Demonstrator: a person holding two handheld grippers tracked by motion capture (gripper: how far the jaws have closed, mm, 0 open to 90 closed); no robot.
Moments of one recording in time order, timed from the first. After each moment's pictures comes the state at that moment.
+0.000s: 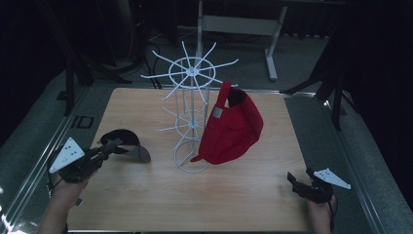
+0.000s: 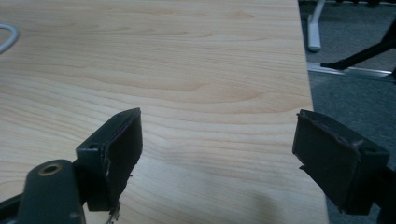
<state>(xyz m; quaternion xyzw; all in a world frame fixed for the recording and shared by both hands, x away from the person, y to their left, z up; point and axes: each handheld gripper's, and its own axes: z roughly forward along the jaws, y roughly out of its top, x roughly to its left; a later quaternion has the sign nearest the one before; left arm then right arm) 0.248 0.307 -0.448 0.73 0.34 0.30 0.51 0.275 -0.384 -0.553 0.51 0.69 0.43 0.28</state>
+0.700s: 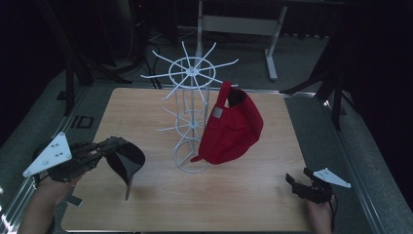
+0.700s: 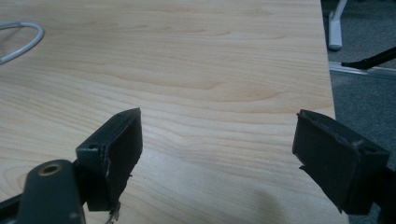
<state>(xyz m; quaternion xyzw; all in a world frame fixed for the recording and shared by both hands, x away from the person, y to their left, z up) 0.228 0.294 -0.381 0.75 0.19 0.29 0.56 0.276 -0.385 -0.553 0.50 0.70 0.44 0.26</state>
